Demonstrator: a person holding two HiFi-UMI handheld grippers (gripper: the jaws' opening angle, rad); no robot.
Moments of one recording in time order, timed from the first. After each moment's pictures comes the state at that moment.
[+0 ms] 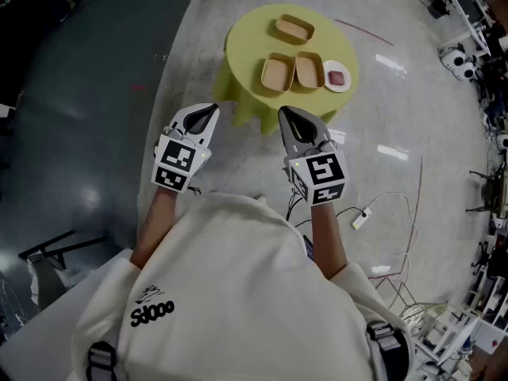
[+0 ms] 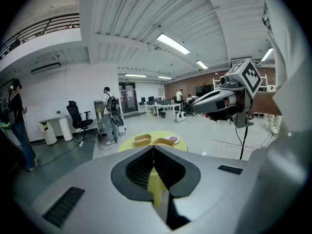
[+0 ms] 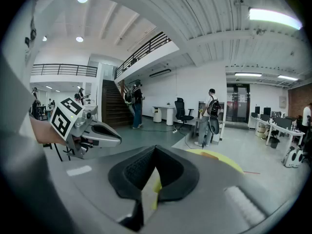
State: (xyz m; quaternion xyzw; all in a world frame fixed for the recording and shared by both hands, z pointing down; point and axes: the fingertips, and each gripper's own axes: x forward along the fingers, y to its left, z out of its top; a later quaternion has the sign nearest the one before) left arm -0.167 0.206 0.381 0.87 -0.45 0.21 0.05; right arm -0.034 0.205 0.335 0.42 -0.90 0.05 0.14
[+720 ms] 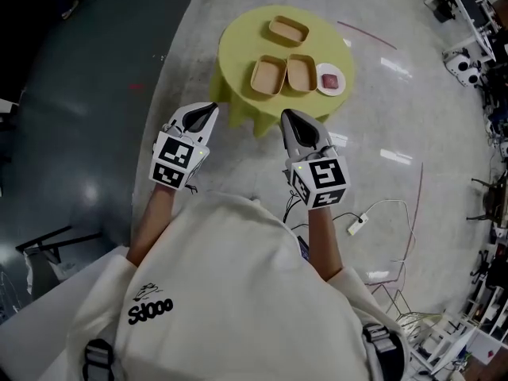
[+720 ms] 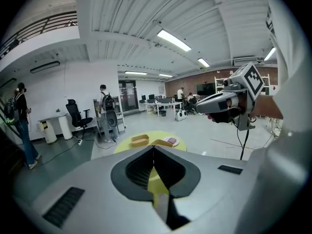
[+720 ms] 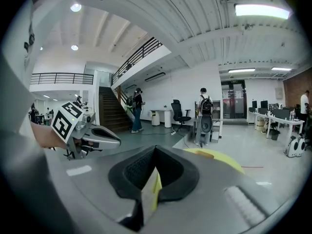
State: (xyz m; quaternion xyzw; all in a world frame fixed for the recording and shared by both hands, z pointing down) left arm -0.126 0.187 0.383 0.86 -0.46 0.22 0.05; right arm 0.019 0.189 0.339 0.43 -0.90 0.07 0.10
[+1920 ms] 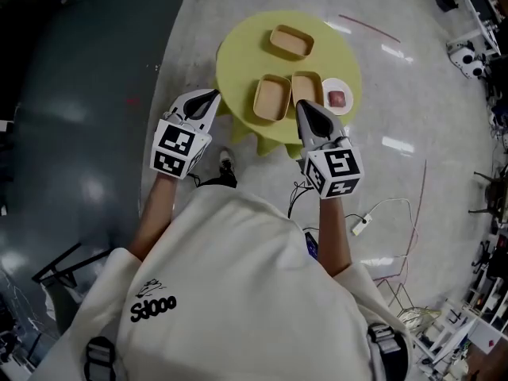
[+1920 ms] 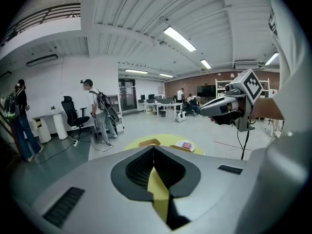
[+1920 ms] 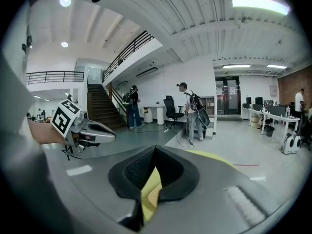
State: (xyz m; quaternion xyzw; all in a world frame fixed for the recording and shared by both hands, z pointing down) left arm -0.149 0.033 0.391 0.87 -0.44 0.22 0.07; right arm 0.022 0.042 0.356 0.46 -0.88 0.10 0.12
